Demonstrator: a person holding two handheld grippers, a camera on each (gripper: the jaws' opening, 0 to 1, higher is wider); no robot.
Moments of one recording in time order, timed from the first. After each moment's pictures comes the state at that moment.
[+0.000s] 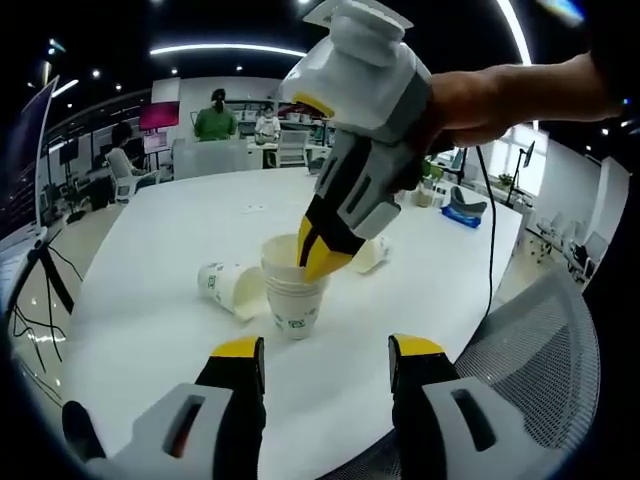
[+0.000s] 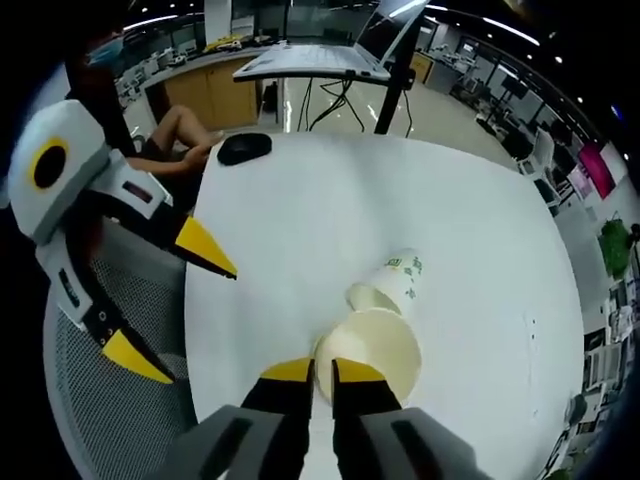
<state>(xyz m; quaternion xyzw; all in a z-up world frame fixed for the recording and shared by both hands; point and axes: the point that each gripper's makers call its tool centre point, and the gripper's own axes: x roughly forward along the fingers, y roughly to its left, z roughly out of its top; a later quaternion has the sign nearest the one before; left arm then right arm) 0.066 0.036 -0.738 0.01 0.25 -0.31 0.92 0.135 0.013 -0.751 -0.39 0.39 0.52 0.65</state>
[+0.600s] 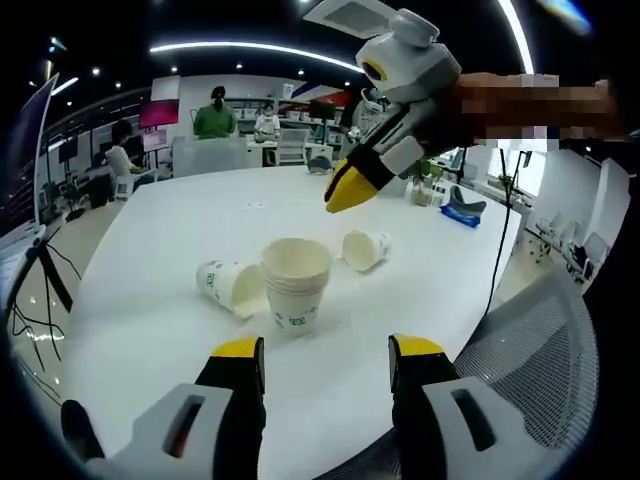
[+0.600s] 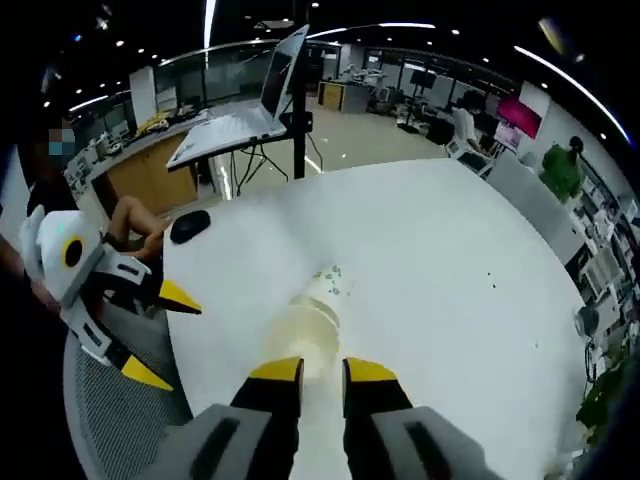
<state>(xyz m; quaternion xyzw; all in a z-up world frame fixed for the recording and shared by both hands) 0.066 0.035 -0.739 0.01 0.25 -0.31 0.92 0.169 -0.047 -0.702 -0.23 0.38 0.41 0.80</state>
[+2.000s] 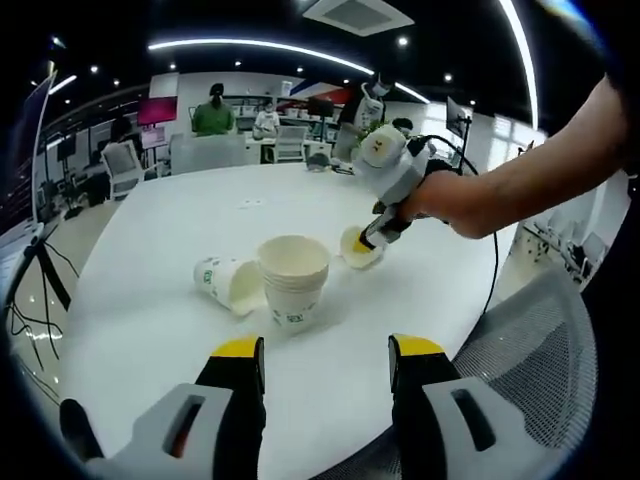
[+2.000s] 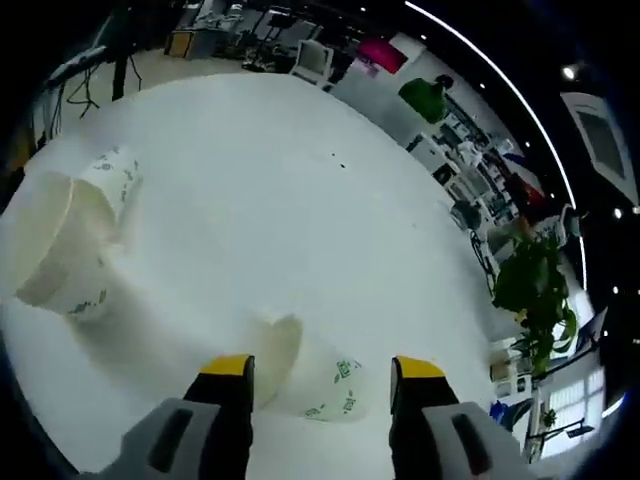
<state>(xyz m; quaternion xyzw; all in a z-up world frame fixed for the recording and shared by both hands) 0.065 0.035 -0.743 0.01 0.26 -0.31 0.92 0.233 -0.178 -0.803 -0.35 0.42 0.07 0.84</state>
